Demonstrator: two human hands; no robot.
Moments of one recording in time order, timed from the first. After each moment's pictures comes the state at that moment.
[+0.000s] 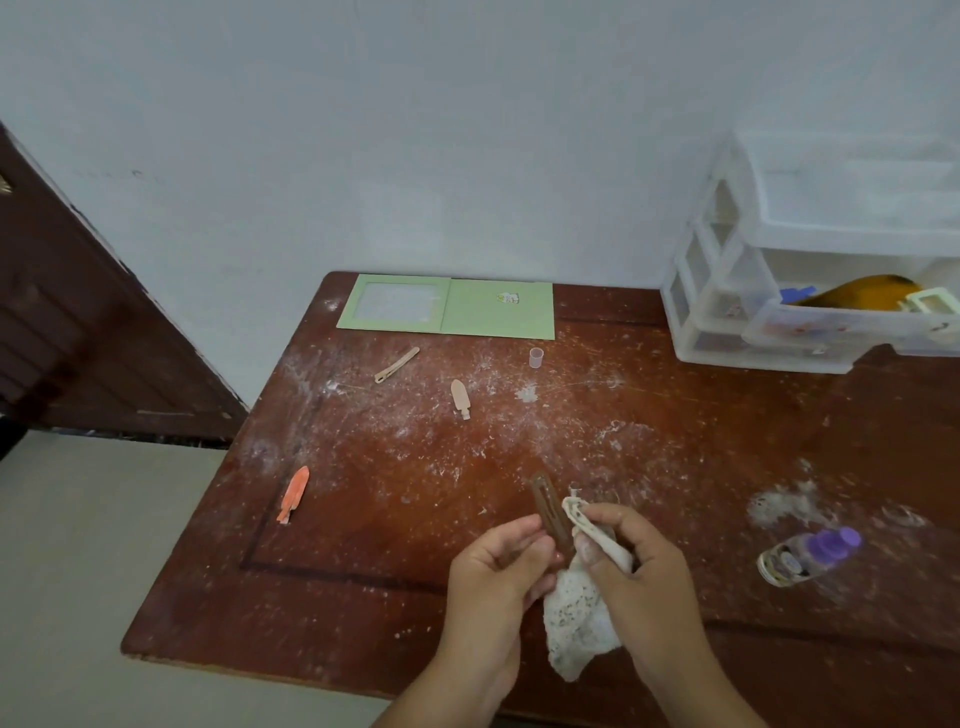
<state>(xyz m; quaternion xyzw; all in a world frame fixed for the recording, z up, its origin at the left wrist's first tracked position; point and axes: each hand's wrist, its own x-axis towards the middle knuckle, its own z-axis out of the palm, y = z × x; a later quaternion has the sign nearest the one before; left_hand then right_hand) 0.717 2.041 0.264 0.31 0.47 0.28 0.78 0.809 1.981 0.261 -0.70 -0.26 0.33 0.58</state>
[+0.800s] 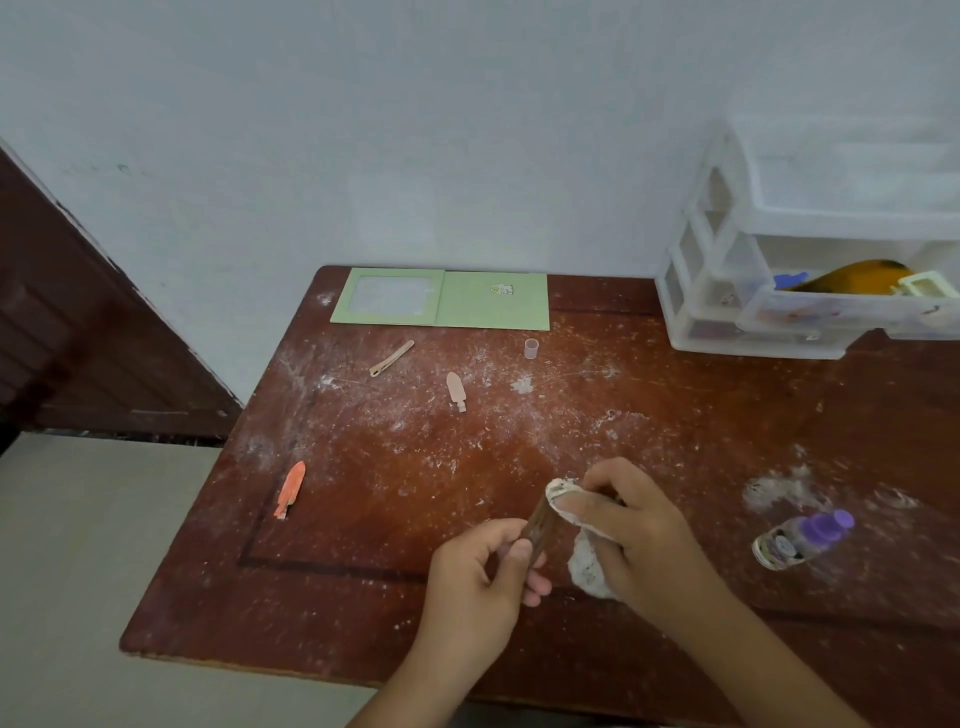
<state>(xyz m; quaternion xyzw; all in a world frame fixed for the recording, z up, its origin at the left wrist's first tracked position) 0.694 2.044 0.270 0.64 0.40 0.23 0.61 0.843 1.989 0.258 -0.67 -0.68 -0.01 0.31</state>
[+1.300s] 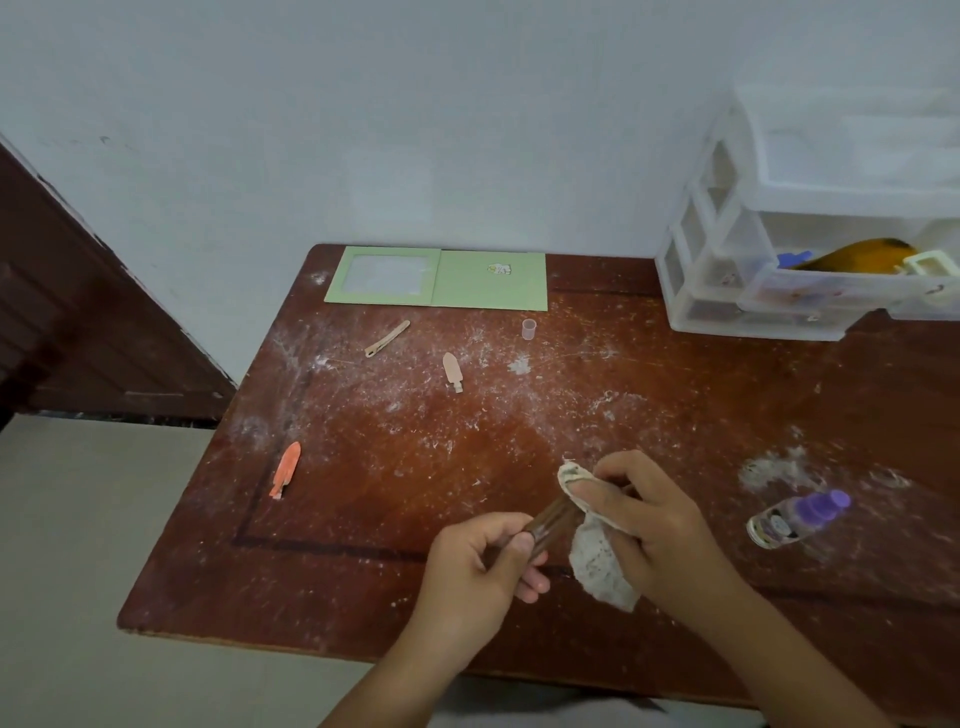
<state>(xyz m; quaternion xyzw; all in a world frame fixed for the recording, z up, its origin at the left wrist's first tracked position) 0.691 2.045 0.265 0.62 0.38 0.20 0.65 0.851 1.978 0.251 -0.64 -0.68 0.02 0.35</state>
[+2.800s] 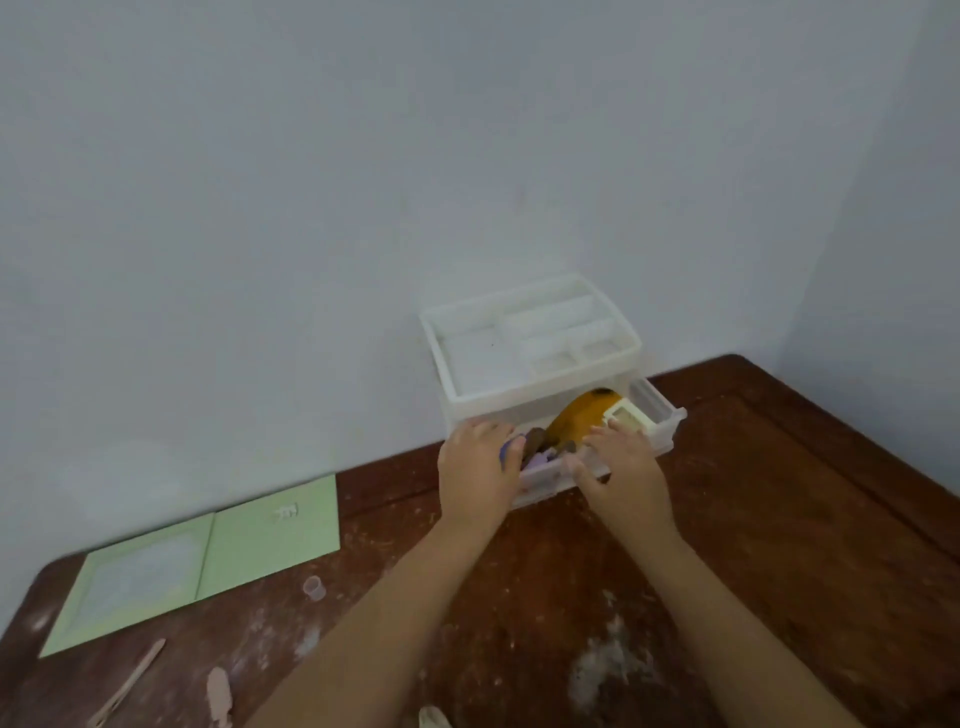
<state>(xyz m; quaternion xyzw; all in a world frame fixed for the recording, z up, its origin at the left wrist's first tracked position) 1.049 2.112 0.305 0.94 0.19 0.23 0.19 1.131 1.986 0.270 -0.83 -0.36 -0.24 0.34</state>
